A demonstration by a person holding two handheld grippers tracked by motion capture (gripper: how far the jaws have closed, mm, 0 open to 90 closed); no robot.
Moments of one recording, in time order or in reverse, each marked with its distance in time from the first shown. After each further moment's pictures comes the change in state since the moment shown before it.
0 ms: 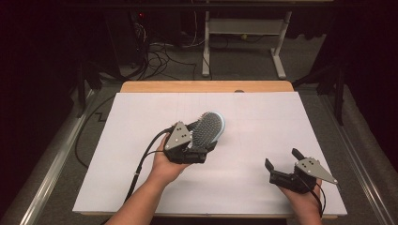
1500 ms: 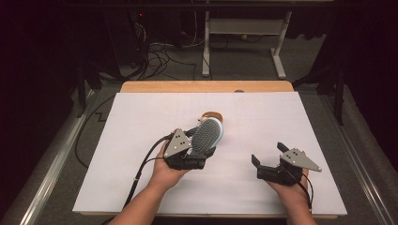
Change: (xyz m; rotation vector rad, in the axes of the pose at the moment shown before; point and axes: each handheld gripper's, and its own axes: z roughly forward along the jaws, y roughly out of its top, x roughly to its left) left arm -0.005 -0.023 0.000 -0.012 -0.006 -0.024; right arm 0.027 0.023 0.022 0.044 0.090 -0.022
